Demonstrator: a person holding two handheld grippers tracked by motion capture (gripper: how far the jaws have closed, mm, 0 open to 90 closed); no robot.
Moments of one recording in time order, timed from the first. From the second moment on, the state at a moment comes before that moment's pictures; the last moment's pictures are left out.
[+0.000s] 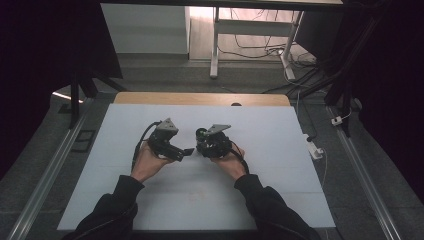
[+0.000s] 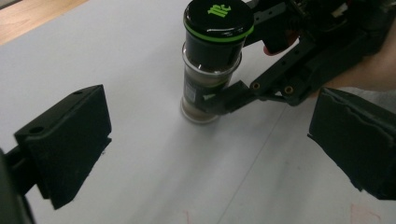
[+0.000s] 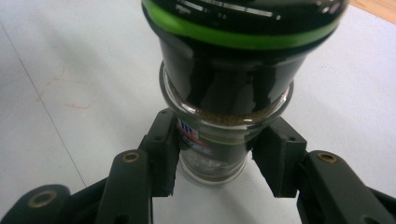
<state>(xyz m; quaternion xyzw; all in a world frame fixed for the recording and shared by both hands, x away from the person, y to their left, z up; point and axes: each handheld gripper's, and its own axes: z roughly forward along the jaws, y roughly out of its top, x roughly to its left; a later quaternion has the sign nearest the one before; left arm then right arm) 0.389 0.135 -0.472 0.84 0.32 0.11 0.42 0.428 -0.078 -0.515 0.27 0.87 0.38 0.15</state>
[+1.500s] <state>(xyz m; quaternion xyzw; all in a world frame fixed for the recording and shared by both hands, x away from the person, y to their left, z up) 0.394 0.108 -0.465 0.86 0.29 0.09 0.41 0.428 -0.078 -0.515 0.27 0.87 0.38 0.14</state>
